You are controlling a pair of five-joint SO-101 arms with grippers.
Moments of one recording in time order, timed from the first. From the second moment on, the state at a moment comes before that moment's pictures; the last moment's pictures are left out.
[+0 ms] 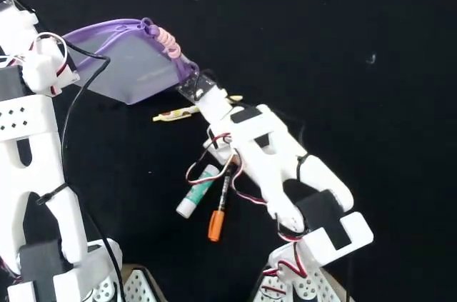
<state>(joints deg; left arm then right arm) -19.3 -16.8 -1.9 73.9 11.6 -23.7 3.4 35.8 44.7 22.4</state>
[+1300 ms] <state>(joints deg) -16.9 -16.8 -2.2 73.9 11.6 -23.8 -17.4 34.4 58.3 17.2</state>
